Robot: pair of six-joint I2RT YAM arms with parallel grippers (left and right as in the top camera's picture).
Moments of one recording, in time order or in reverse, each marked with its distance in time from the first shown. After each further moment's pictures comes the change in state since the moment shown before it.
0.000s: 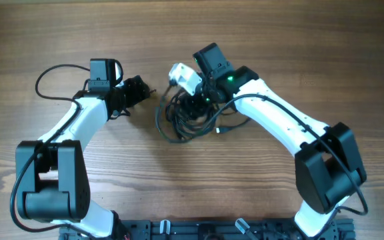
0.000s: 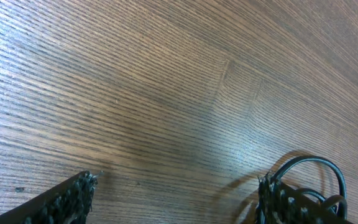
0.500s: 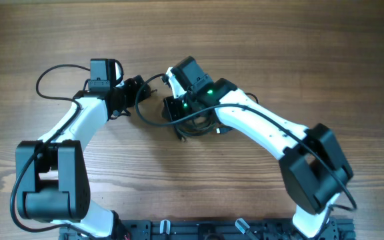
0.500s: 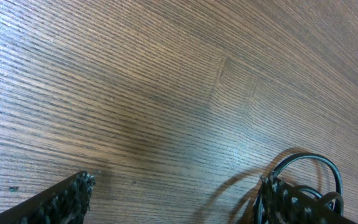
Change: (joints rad) left arm 0.000 0.000 0.000 -0.001 0.012 0.000; right arm 0.125 0.061 -0.014 0.066 0.005 0.765
